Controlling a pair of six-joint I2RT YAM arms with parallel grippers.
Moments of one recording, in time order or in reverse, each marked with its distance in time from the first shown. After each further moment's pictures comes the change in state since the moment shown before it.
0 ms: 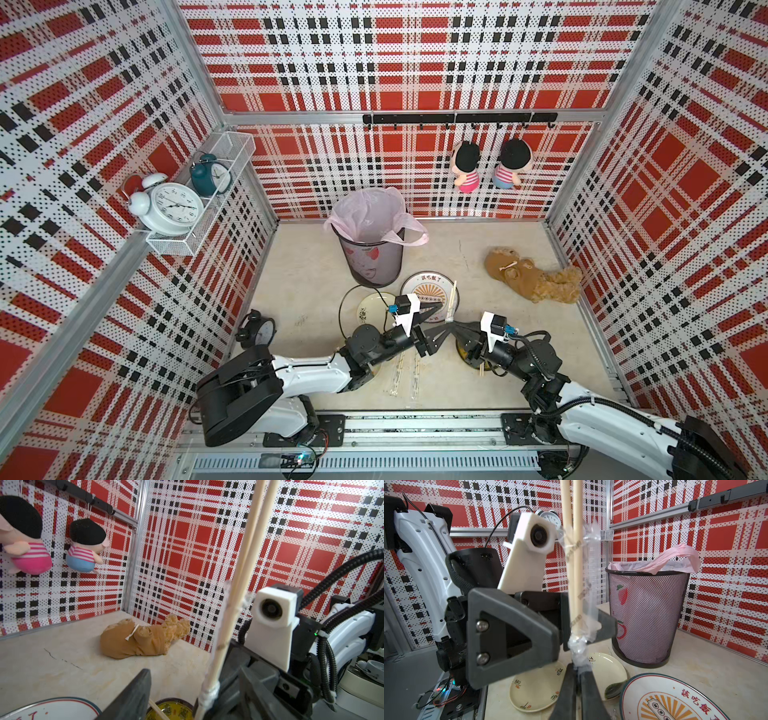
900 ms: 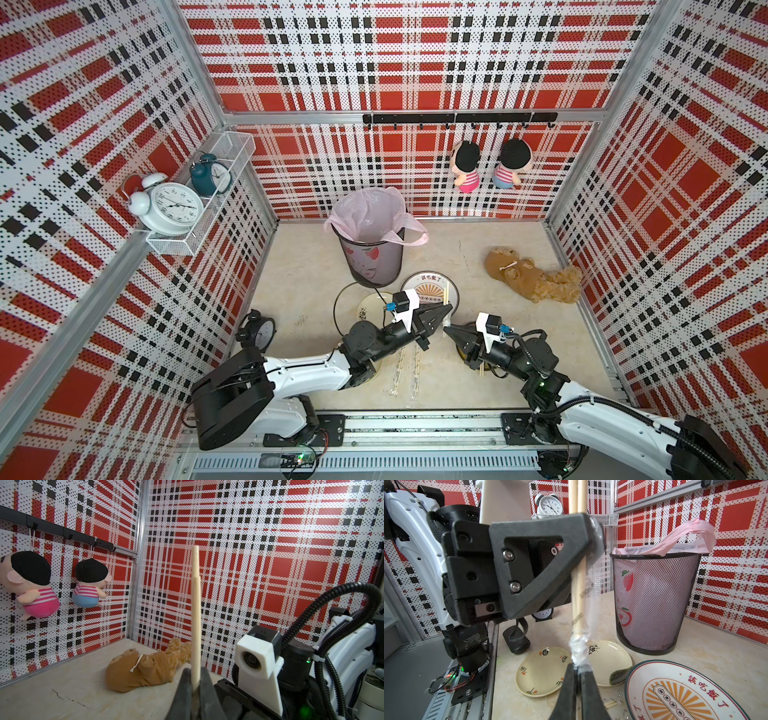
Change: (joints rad) left arm -0.005 -0.011 0.042 0.019 -0.017 0.055; right arm -0.001 0.003 0.000 -0.057 -0.030 0.013
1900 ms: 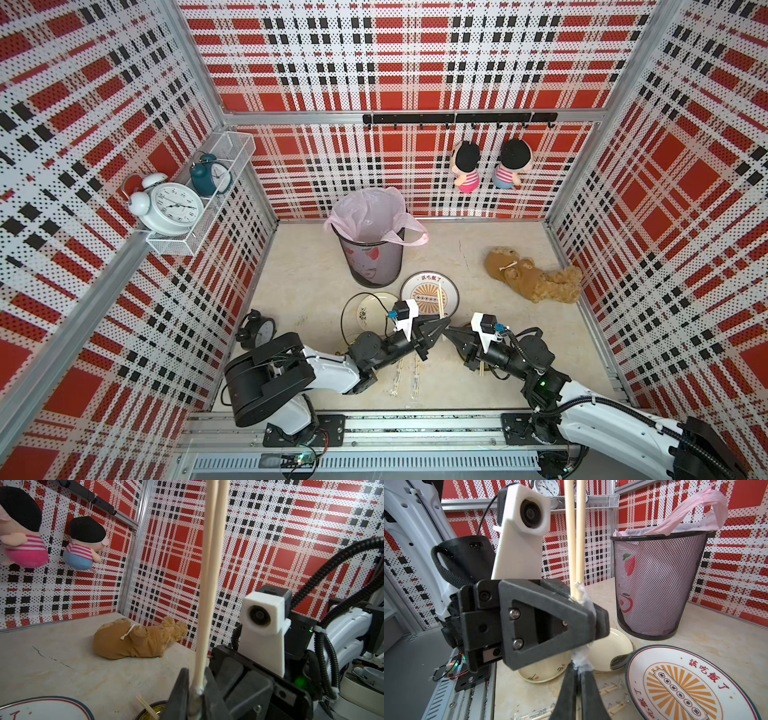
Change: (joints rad) left arm -0.010 0.201 -0.105 0.260 0.010 -0.125; right arm 0.000 -0.007 0.019 -0.097 -0.001 -0.002
